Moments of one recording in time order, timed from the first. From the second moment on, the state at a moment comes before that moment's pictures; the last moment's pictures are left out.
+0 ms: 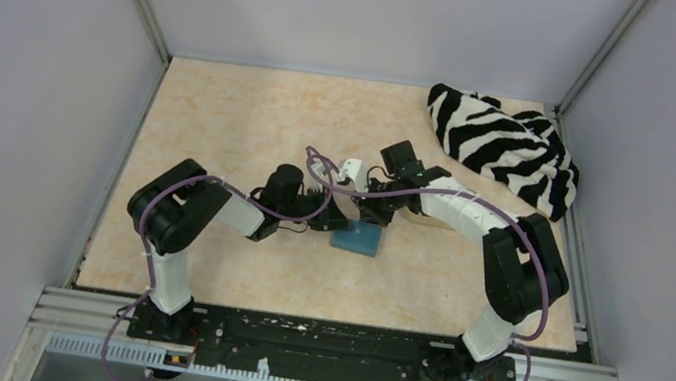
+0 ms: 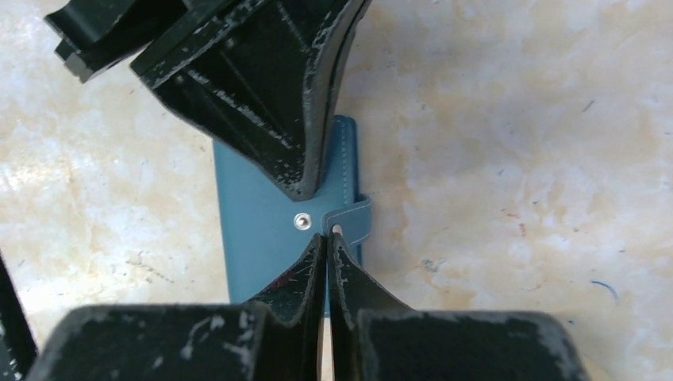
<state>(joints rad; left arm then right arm) -0.62 1.87 0.66 0.79 0.53 -0.71 0.58 1.69 1.13 -0.50 -0.49 -0.67</state>
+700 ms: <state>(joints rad) -0.62 1.87 0.66 0.79 0.53 -0.71 0.61 1.67 1.06 -0.45 -0.48 -0.60</state>
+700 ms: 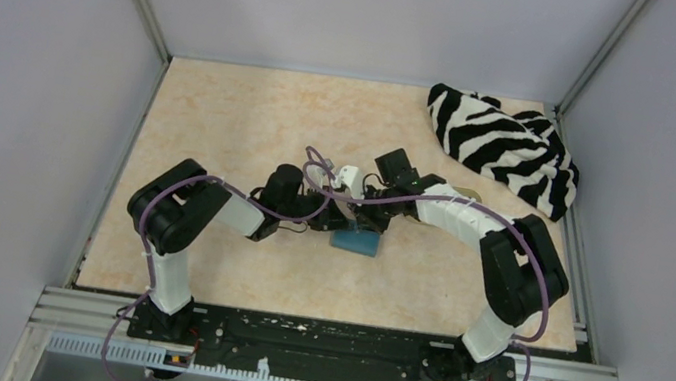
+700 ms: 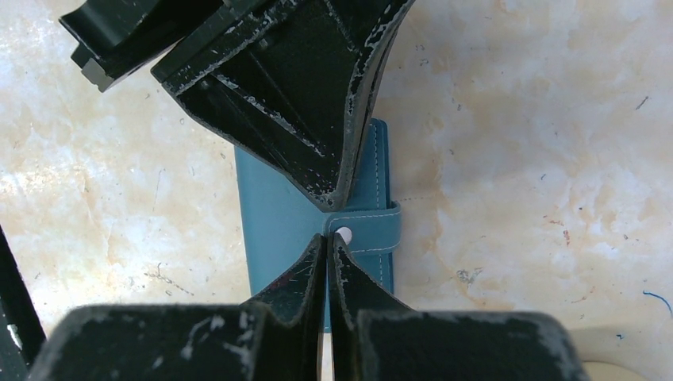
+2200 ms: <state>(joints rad) -0.61 1.87 0.62 0.86 0.54 -0.72 0.65 1.70 1.04 -0.47 -0.46 -0.61</state>
